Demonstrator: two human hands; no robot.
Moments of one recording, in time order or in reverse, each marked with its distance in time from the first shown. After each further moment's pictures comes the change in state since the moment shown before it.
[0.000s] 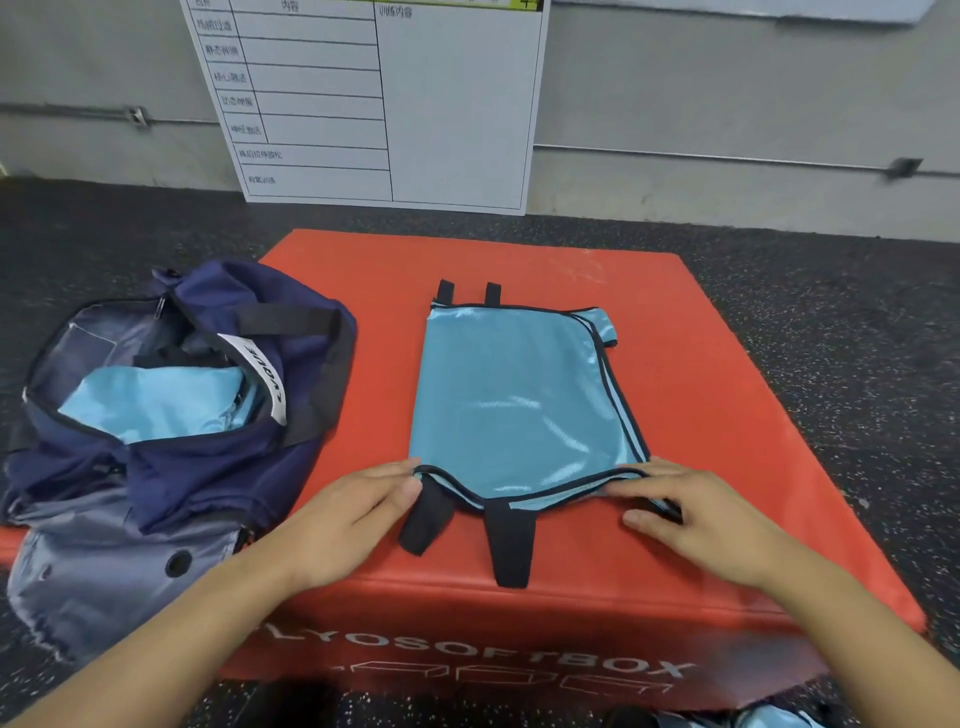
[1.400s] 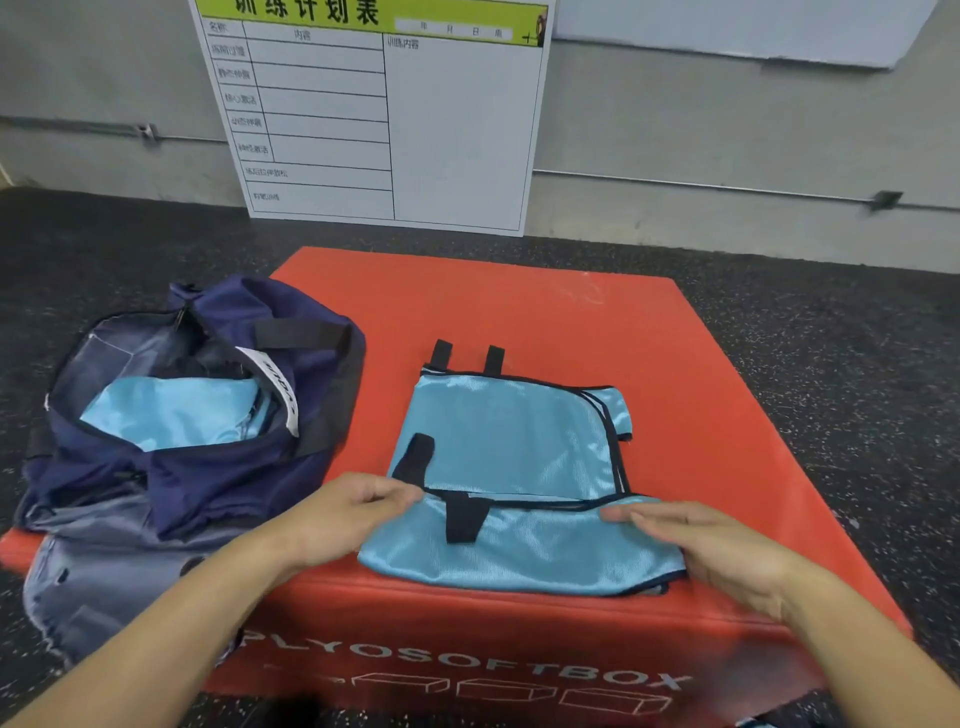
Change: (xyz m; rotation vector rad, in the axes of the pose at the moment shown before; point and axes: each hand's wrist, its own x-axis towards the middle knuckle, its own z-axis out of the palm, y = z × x) left_hand 0.001 0.008 -0.020 -0.307 -0.048 -0.329; right_hand -0.014 -0.036 -0.006 0.905 -0.143 0.515
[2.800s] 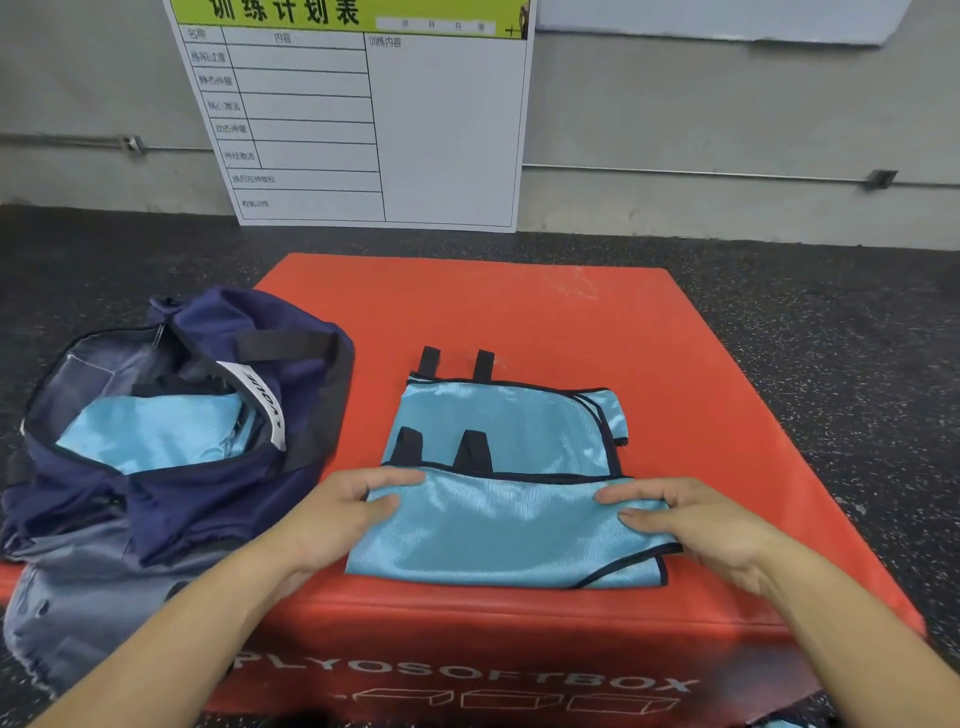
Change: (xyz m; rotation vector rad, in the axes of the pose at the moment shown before) left_hand 0.022 -0.014 0.000 -0.153 0.054 0.027; right_hand 0.026 -0.001 -0.007 -0.051 0.140 0.013
